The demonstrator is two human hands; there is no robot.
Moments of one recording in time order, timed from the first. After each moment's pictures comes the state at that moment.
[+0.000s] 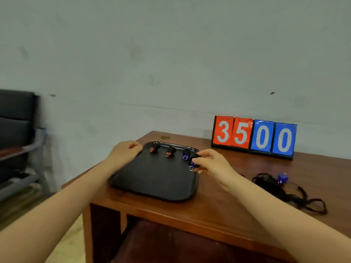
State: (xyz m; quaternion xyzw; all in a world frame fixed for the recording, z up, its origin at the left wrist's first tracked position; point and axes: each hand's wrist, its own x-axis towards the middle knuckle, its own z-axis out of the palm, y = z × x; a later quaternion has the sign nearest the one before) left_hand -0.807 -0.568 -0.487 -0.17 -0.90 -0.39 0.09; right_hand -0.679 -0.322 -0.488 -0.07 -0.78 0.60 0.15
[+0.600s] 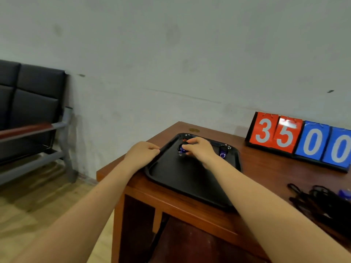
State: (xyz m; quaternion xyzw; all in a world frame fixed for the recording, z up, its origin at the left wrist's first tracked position) left_hand -0.849 -0.621 -0.537 -0.16 -0.90 -0.40 0.08; right_hand -0.834 -0.422 -0.517 -0.07 -0.83 0.54 0.11
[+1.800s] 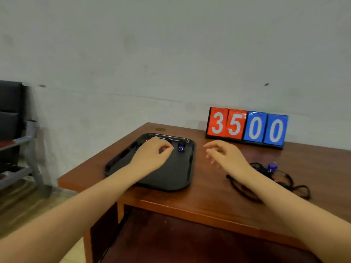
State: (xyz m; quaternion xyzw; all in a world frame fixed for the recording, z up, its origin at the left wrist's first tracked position) left_hand -0.744 -0.511 -0.488 -0.33 -0.88 -0.31 0.16; right_hand -0.643 -0.298 -0.479 -0.02 -0.90 0.38 0.22
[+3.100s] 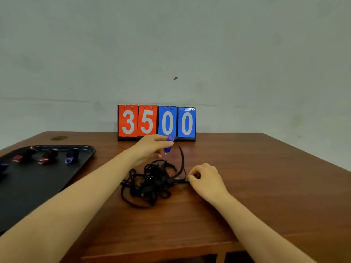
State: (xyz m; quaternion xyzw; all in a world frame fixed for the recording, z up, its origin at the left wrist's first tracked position) left_hand -0.710 -0.200 -0.478 -0.38 -0.74 -0.53 -0.19; right_hand -0.545 -0.084 -0.544 -0.26 -0.92 0.20 0.23
